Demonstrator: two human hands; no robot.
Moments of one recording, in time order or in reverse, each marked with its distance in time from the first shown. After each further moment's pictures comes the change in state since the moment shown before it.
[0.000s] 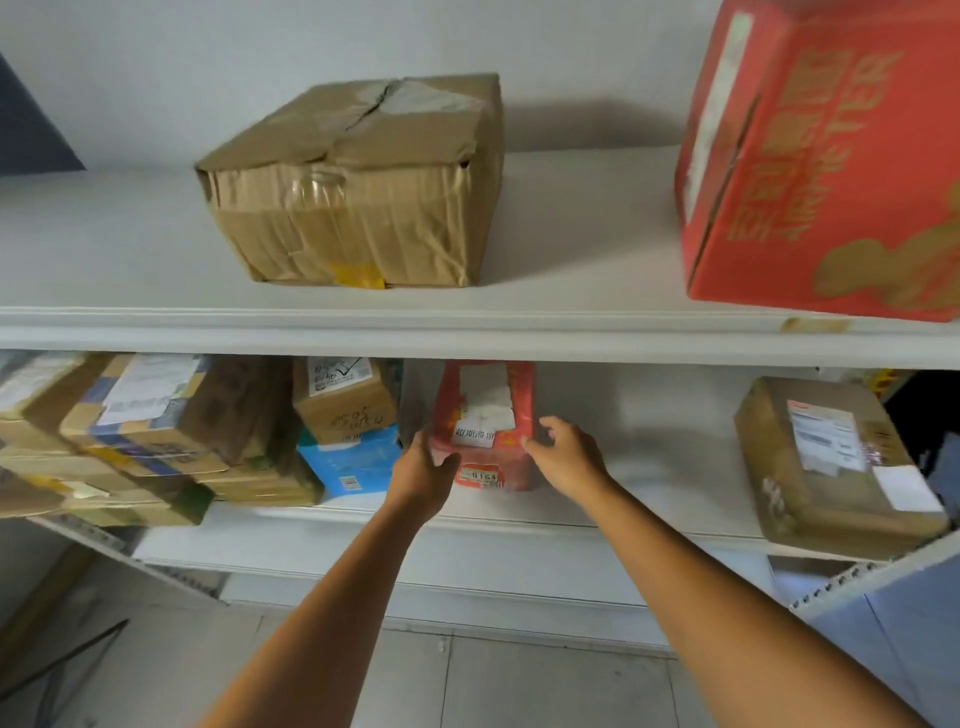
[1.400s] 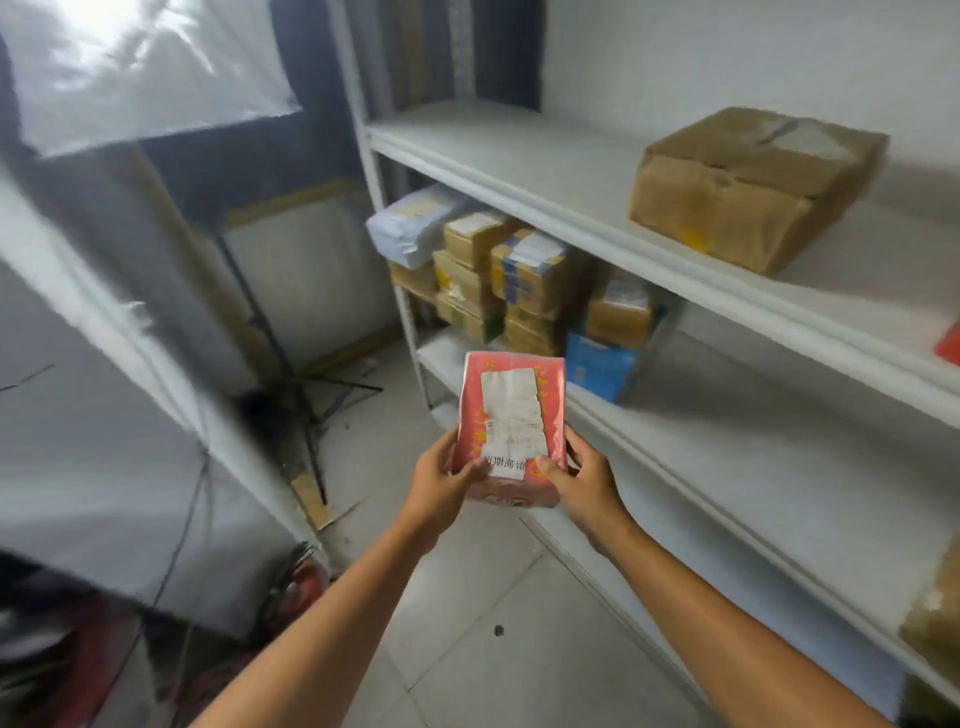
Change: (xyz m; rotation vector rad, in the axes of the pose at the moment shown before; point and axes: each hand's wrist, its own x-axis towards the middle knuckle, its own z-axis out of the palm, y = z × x) left_hand -0.360 -0.060 -0.076 -0.937 0.502 -0.170; right_hand -0.269 -0.052 0.048 0.456 -0.678 -0.420
